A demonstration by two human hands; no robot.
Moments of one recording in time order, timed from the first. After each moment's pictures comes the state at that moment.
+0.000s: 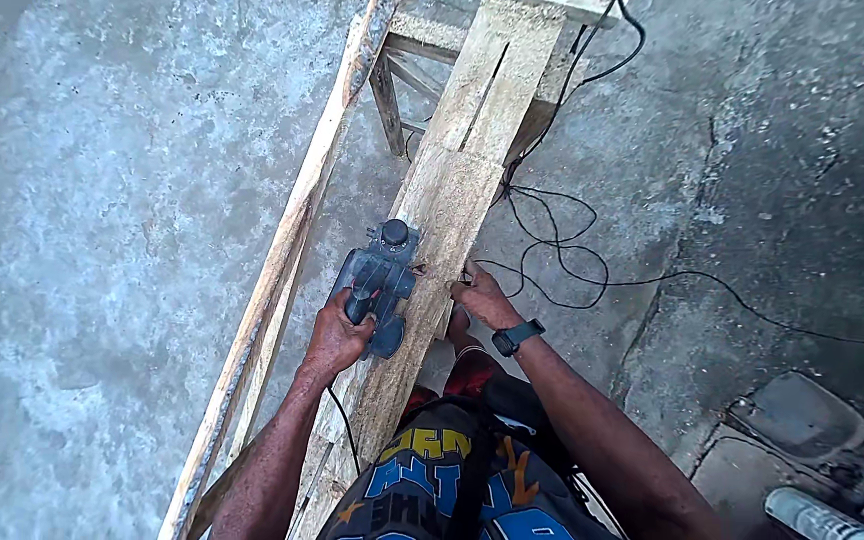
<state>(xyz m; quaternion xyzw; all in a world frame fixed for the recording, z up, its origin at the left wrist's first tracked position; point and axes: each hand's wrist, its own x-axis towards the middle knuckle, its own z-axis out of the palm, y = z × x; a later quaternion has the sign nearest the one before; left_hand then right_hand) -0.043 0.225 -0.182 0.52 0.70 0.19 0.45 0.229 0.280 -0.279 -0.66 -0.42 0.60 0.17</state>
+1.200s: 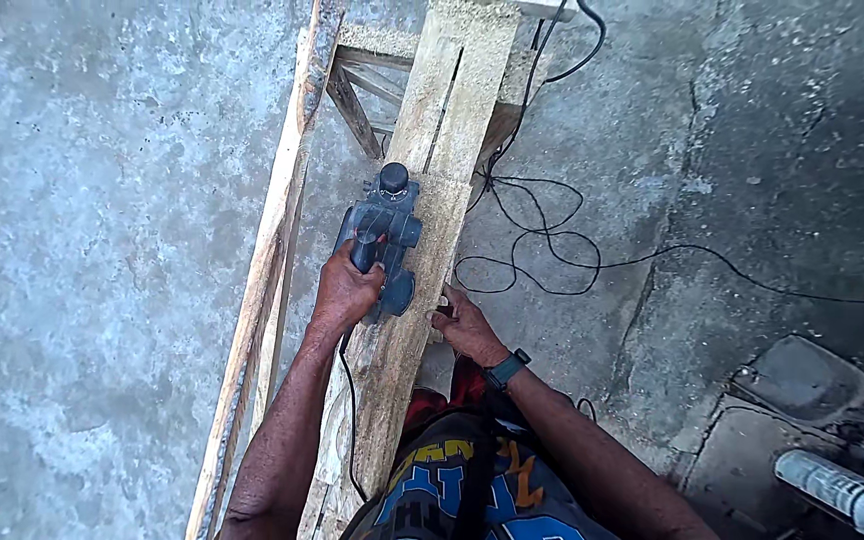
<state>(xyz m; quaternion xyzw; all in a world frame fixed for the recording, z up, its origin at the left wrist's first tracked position) 0.024 0.369 -0.182 0.53 0.69 0.16 0.46 0.242 0.279 -0.288 -0.64 -0.42 0.61 0.18</state>
